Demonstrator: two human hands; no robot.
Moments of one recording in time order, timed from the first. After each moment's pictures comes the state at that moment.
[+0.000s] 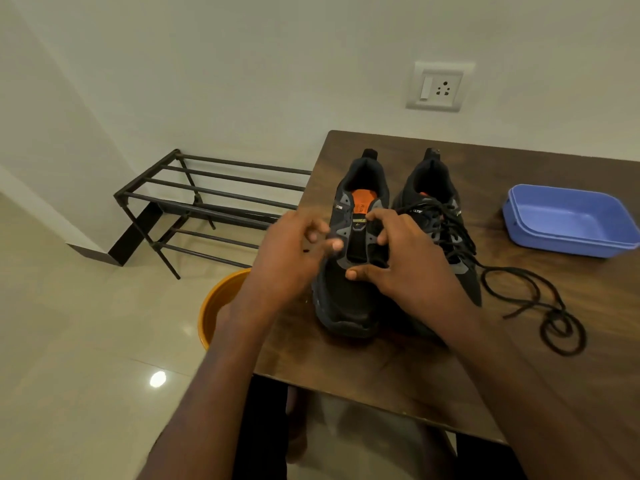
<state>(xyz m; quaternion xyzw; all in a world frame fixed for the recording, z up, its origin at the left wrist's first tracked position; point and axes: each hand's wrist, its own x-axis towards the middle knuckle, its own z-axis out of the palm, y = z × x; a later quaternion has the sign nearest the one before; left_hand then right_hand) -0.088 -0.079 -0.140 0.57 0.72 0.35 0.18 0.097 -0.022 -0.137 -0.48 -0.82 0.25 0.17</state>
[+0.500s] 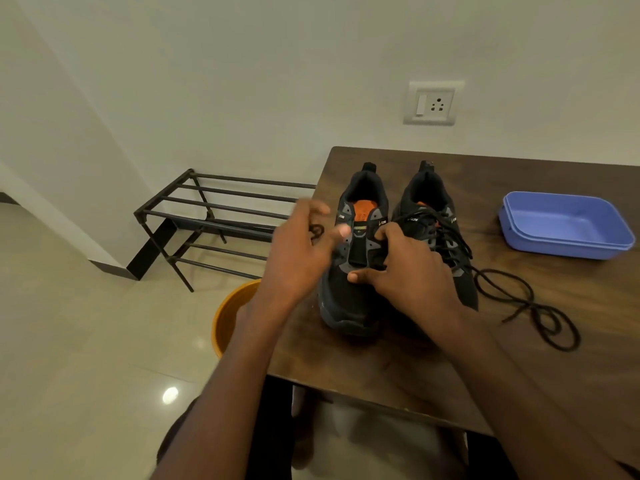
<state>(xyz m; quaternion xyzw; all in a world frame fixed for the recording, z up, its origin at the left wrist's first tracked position) -0.074 -0.082 -0.120 0.54 0.70 0.42 0.19 0.094 -0.029 -0.129 -0.55 -0.79 0.22 0.12</state>
